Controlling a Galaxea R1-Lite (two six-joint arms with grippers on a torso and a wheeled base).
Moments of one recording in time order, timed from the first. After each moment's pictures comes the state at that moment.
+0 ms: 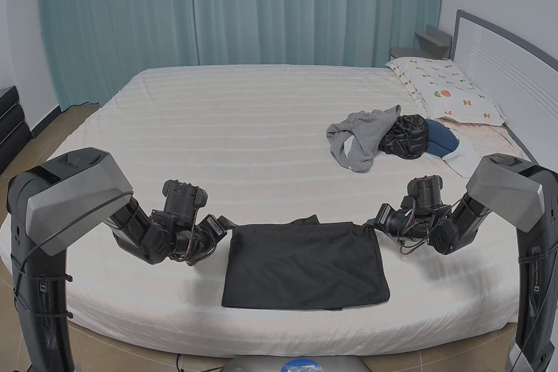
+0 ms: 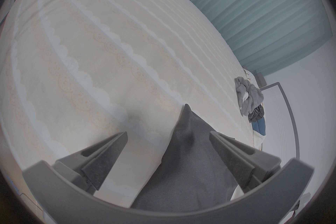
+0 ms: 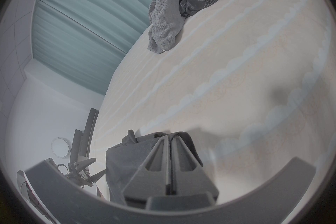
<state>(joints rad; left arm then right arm) -0.33 2.31 -1.01 -0.50 -0.03 -0.99 0.22 2.43 -1.05 -0.79 0.26 0.77</state>
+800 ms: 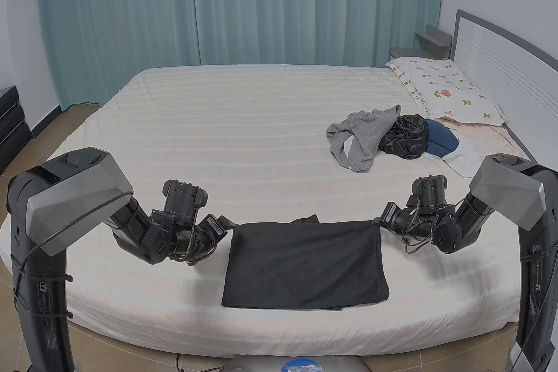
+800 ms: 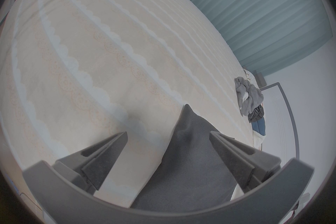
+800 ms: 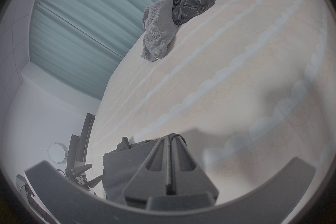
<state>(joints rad) -0.33 2.31 -1.01 -0.50 -0.03 -1.00 0.20 2.43 -1.05 -0.80 0.22 0.77</state>
